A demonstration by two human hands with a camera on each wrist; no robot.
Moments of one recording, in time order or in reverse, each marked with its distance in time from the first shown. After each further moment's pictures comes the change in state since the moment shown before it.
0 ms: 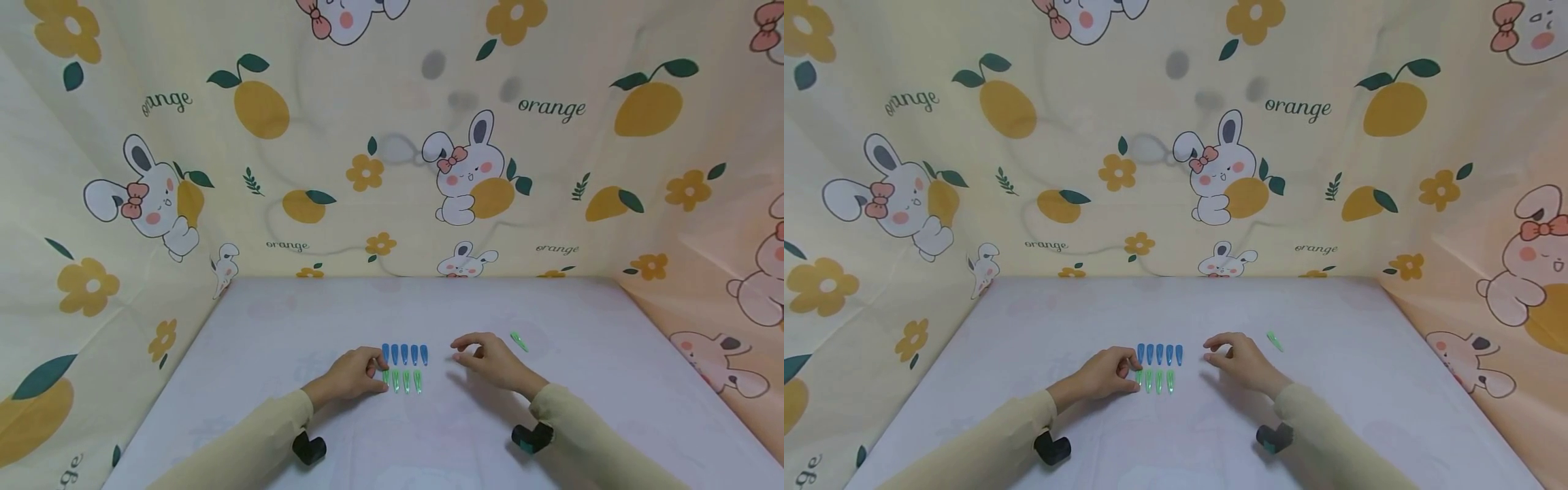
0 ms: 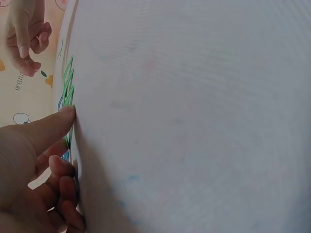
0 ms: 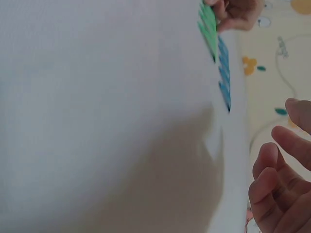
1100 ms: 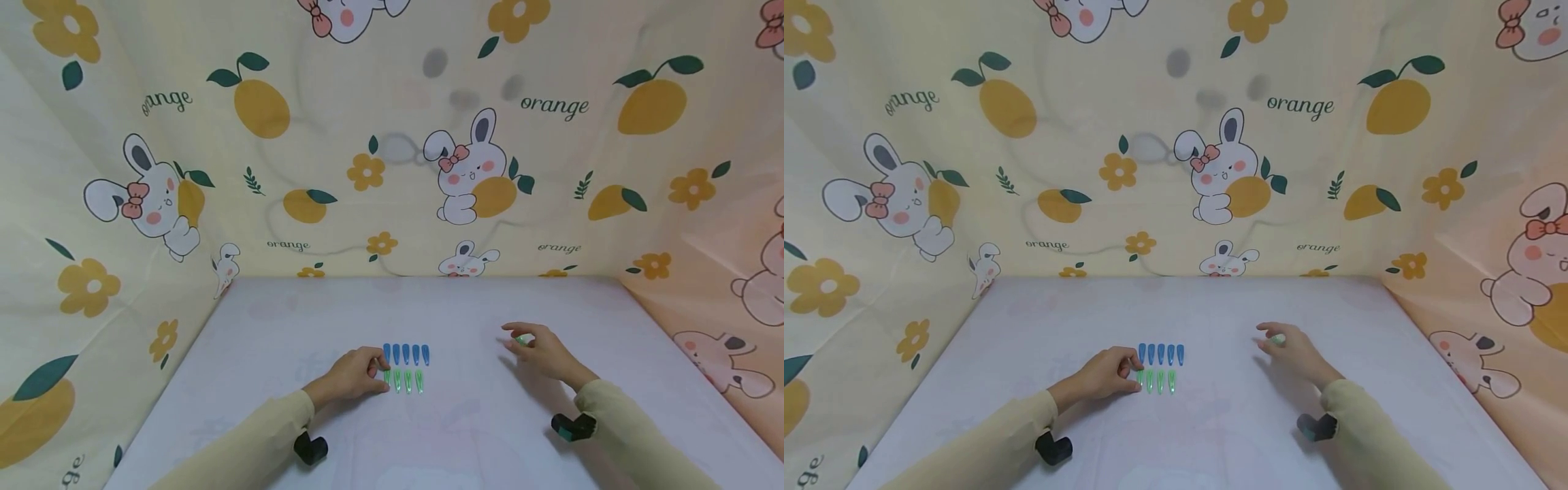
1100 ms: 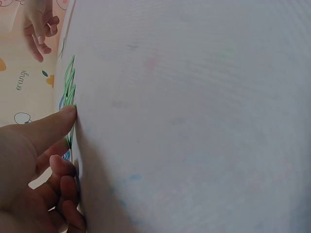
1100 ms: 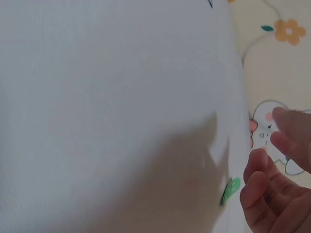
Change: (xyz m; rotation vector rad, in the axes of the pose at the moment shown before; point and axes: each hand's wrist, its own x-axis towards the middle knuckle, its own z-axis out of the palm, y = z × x) left_hand -0.001 0.000 0.000 0.000 0.004 0.011; right_hand -0.018 0.055 -0.060 -0.048 0.071 0.105
